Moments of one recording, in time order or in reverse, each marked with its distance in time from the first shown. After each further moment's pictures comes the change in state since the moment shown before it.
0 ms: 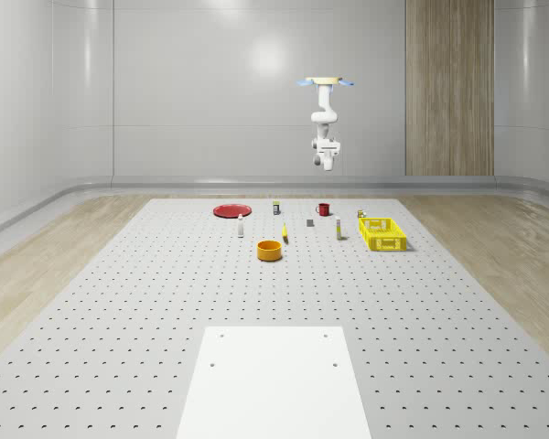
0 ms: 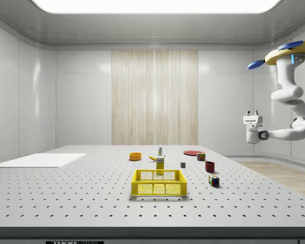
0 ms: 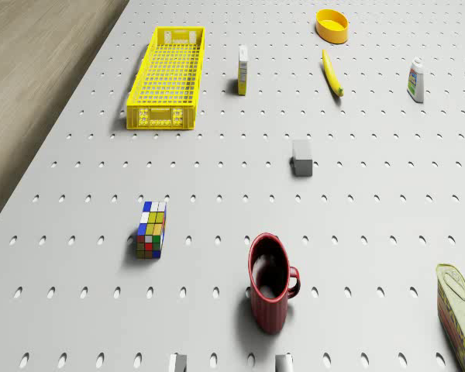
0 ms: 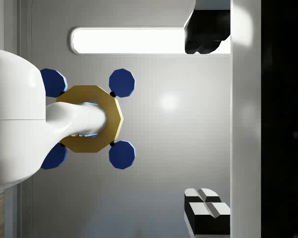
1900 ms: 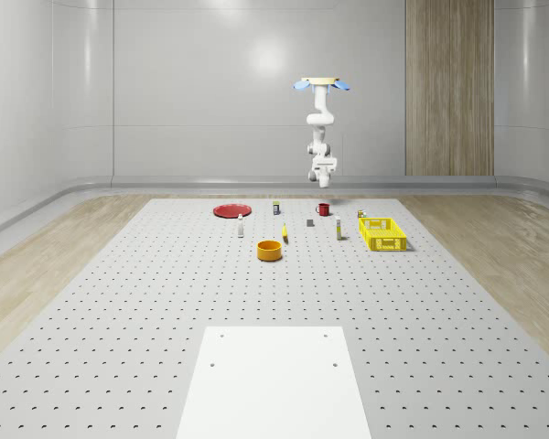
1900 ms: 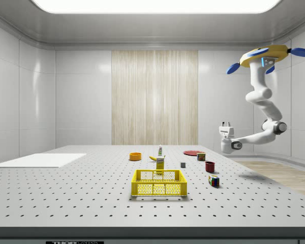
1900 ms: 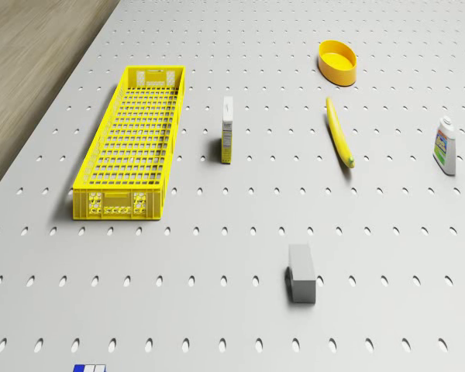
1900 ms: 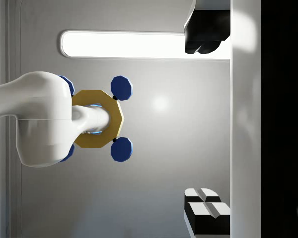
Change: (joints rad) arm -0.008 0.080 0.006 0.292 0.002 -0.183 -0.004
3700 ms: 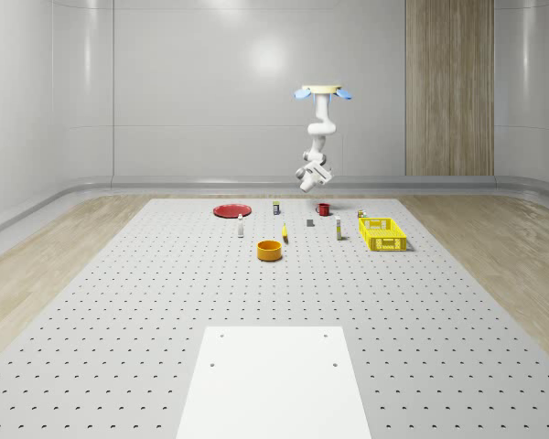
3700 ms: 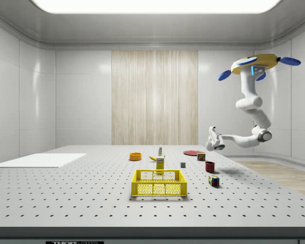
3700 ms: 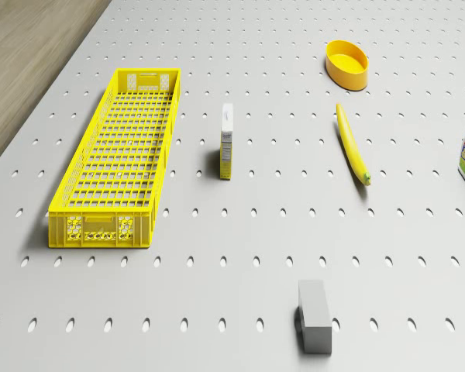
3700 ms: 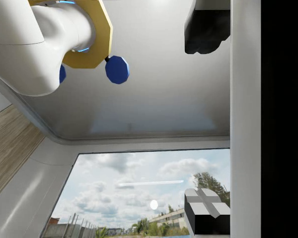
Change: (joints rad) arm -0.144 -0.051 0.436 -0.164 -0.631 0.046 0.097
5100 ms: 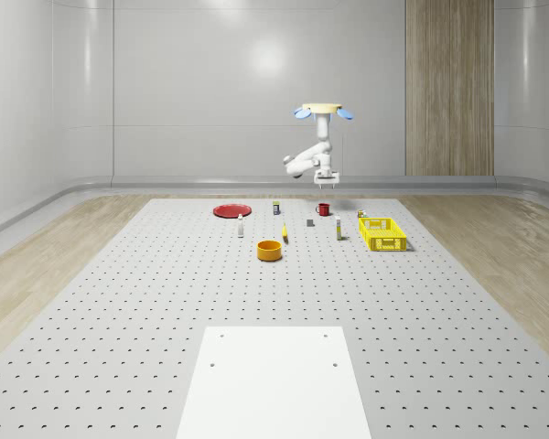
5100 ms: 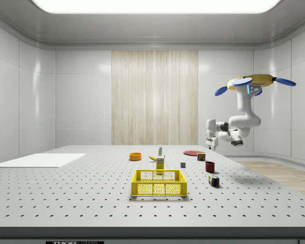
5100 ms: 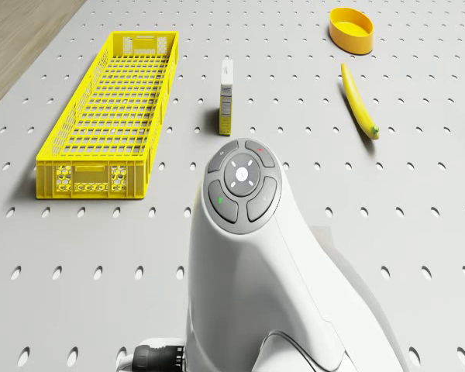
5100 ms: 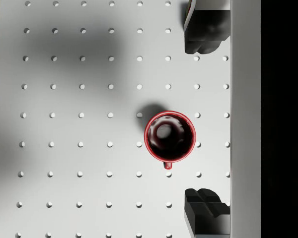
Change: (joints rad) arm -0.866 -0.301 0.808 -0.686 -1.353 -0.247 0.679
